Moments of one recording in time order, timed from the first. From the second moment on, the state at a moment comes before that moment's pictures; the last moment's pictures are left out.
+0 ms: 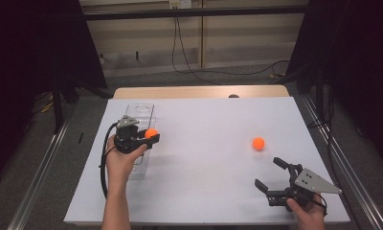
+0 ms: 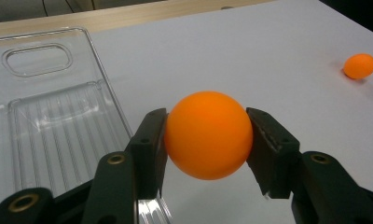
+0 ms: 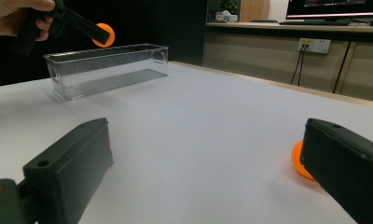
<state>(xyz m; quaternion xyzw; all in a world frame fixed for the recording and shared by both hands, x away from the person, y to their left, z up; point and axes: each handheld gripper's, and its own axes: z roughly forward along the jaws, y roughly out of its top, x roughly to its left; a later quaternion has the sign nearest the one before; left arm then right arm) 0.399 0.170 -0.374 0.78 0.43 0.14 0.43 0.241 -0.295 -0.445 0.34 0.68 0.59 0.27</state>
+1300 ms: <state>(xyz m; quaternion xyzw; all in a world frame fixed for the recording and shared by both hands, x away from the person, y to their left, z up) 0.399 0.185 -0.375 0.77 0.45 0.16 0.43 0.240 -0.295 -0.444 0.34 0.68 0.59 0.27</state>
